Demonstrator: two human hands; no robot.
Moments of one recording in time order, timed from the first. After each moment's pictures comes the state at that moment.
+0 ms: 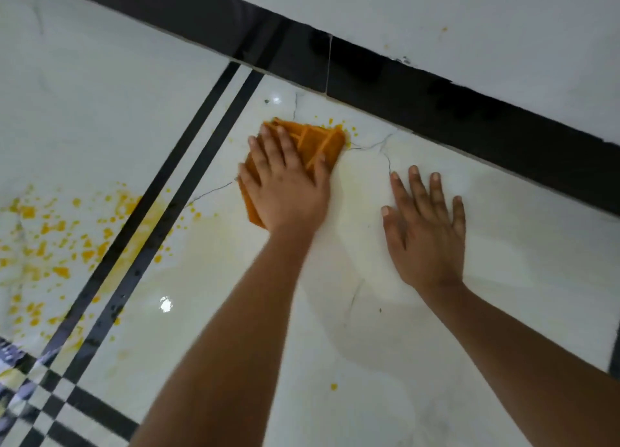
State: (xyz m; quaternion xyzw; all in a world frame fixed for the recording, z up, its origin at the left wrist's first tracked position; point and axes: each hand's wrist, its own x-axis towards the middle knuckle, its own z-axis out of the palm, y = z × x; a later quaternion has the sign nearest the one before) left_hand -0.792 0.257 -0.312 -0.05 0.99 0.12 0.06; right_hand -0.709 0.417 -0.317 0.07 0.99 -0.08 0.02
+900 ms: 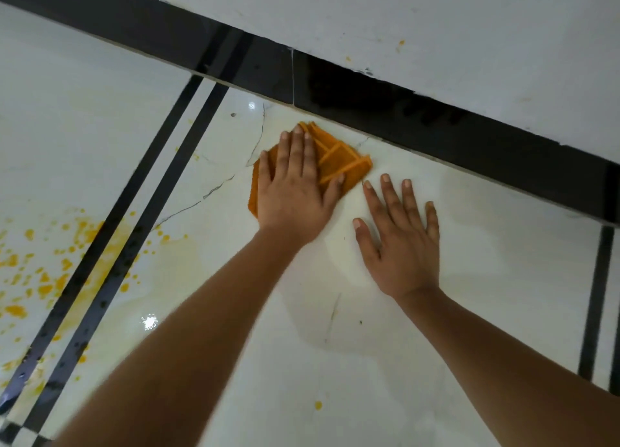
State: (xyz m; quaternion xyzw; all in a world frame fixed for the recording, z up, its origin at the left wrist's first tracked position) left_hand -0.810 0.278 -0.317 0.13 0.98 0.10 0.08; right_hand -0.711 0.419 -0.316 0.07 0.99 -0.07 0.05
